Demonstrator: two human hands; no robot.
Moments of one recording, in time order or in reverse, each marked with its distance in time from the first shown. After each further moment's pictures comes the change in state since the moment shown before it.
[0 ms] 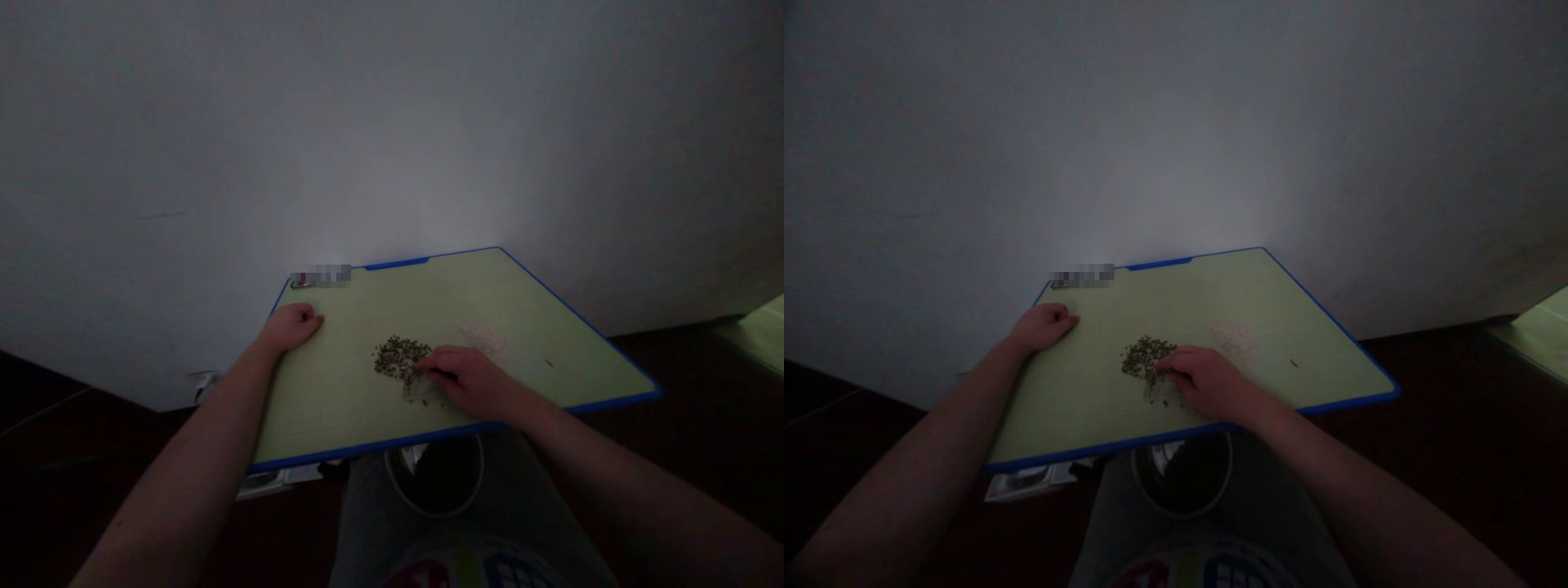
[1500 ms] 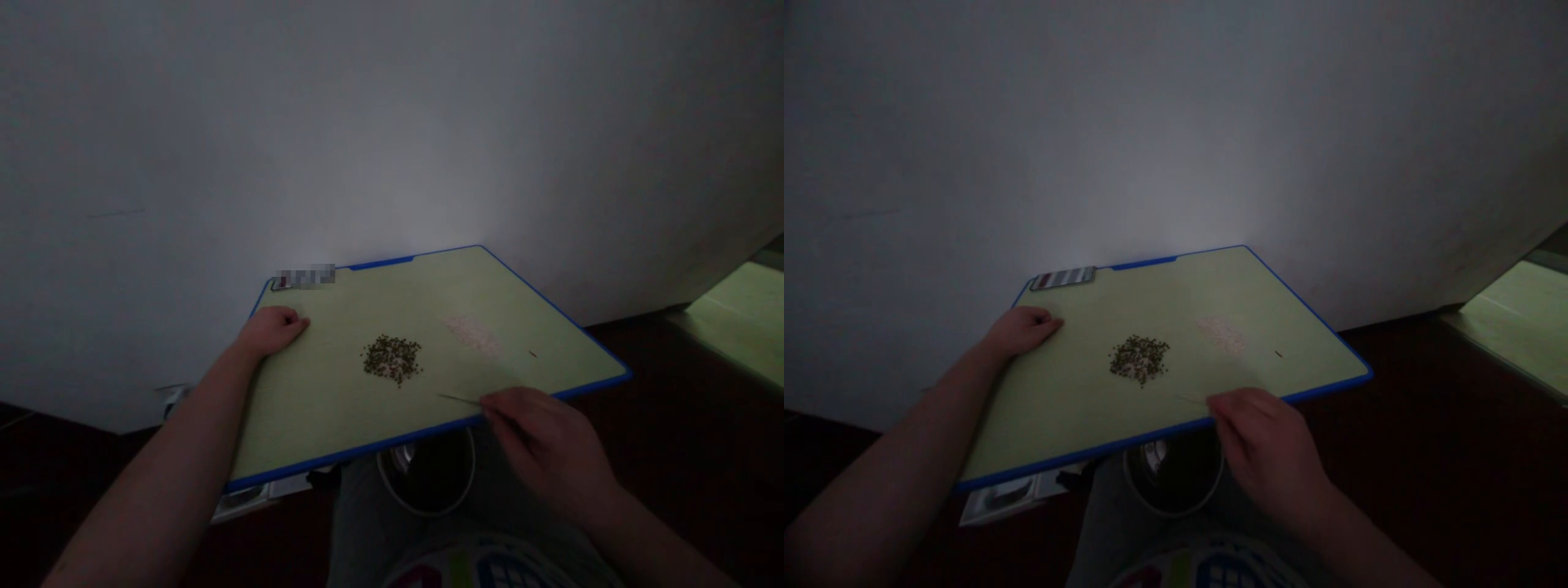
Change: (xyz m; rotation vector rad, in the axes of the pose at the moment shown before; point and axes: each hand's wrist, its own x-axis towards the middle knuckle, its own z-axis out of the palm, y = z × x) left_hand 0.001 -0.004 0.004 0.003 -0.063 0.039; right_hand -0.098 -0.043 0.007 -0.309 0.394 0.173
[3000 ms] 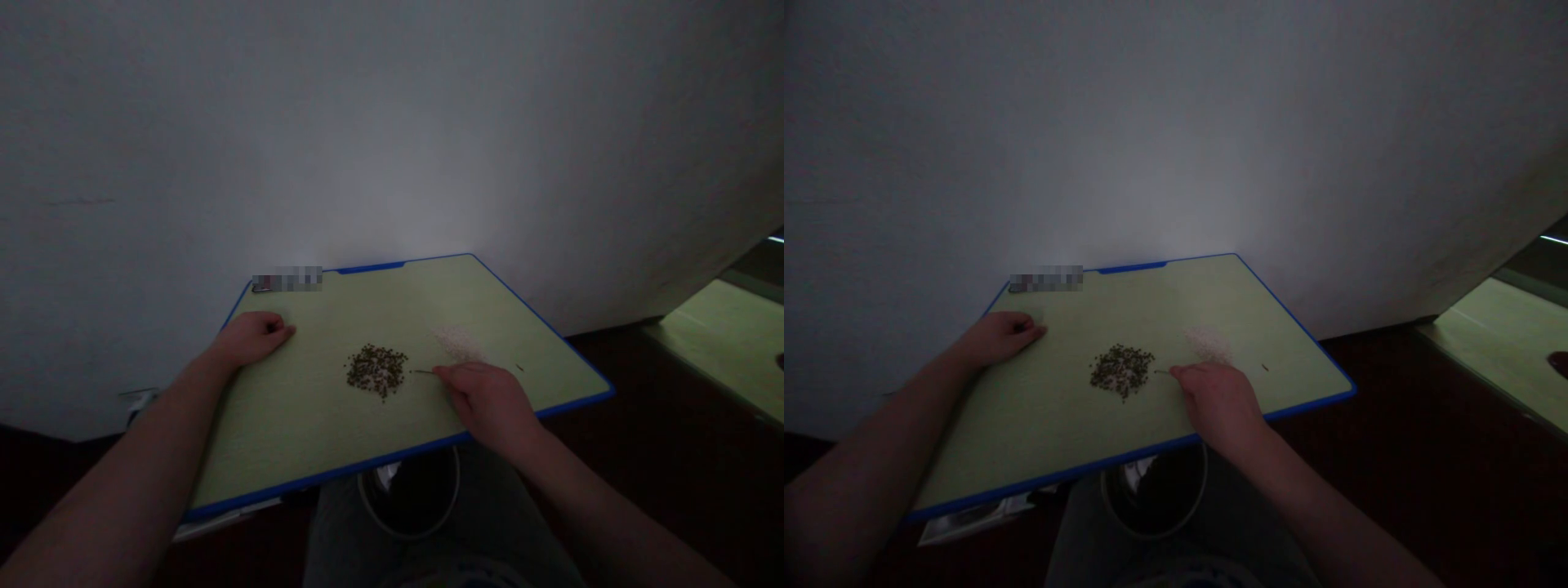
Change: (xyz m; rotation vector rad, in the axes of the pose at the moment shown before) left_hand 0.008 0.005 -0.003 -0.032 -0.070 0.022; right_hand 0.073 0.023 0.019 -0.204 -0.302 0.046
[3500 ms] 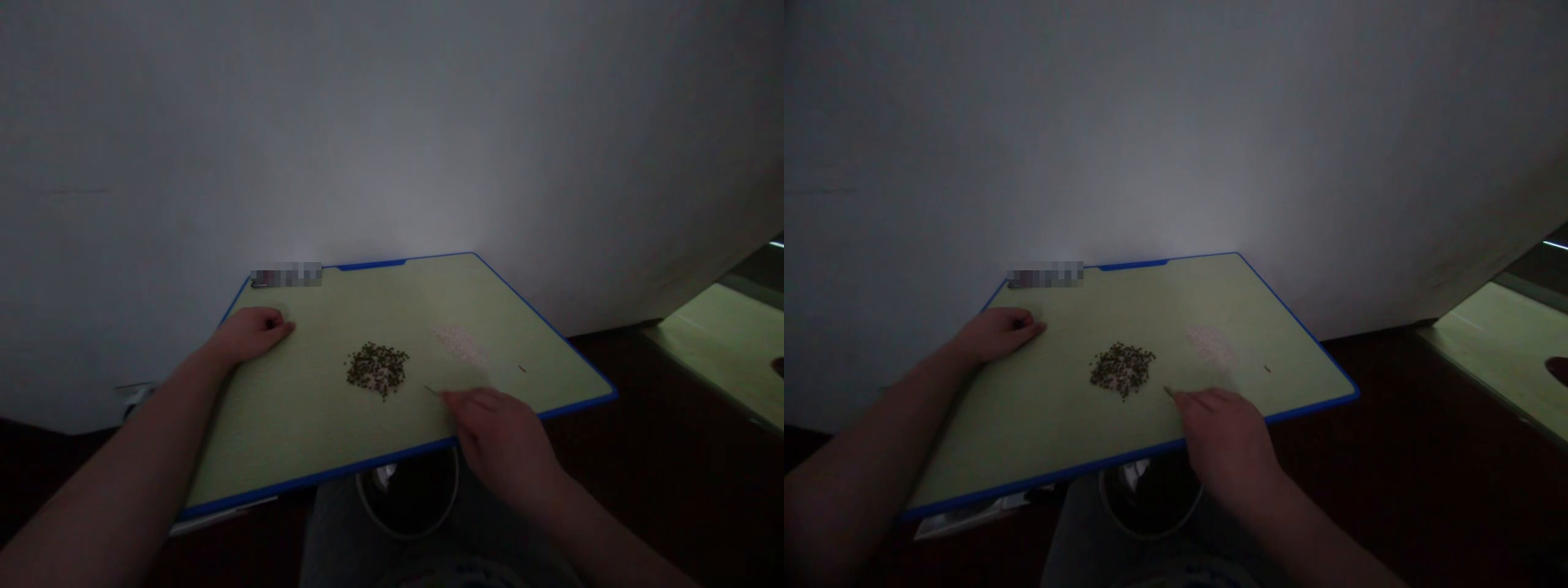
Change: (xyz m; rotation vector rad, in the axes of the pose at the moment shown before) left_hand 0.006 -0.010 0.006 -0.001 0.017 0.025; right_hand -0.027 -0.016 0.003 -0.087 0.033 -0.053
